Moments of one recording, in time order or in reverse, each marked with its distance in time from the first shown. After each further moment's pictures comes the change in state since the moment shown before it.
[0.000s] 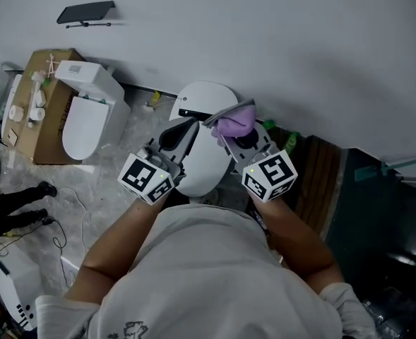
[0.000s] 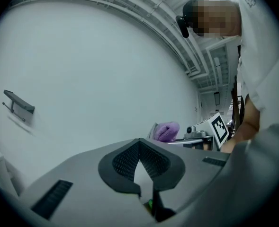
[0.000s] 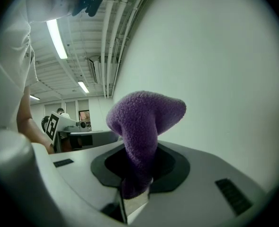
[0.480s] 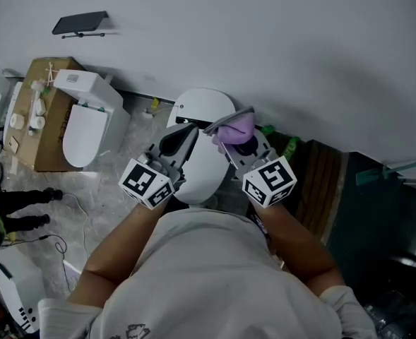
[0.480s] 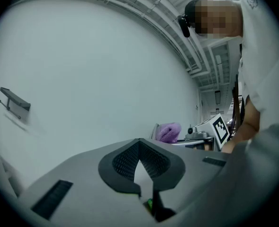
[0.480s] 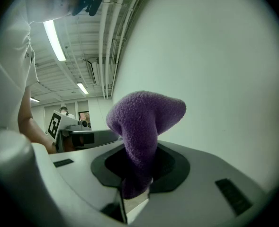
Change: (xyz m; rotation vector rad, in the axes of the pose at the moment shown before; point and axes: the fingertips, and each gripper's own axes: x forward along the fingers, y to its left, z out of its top) left arm 0.029 -0.002 -0.007 -0.013 0.020 -0.002; right arm -0.010 -0.028 -0.005 0.020 0.006 0.001
